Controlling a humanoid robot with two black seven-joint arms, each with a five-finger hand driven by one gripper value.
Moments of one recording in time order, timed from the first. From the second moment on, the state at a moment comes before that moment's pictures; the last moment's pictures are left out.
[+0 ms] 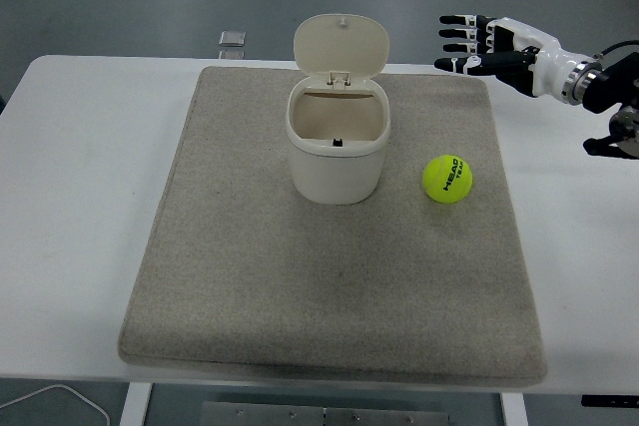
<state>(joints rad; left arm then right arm) 0.04 0.00 -0.04 -0.14 0.01 -0.13 -0.07 1.18 -0.50 0.14 0.87 -0.29 0.21 0.12</state>
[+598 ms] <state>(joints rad) 0.04 0.00 -0.04 -0.14 0.00 -0.13 -0.07 1.17 -0.68 0.14 1.02 -0.91 0.32 0.22</state>
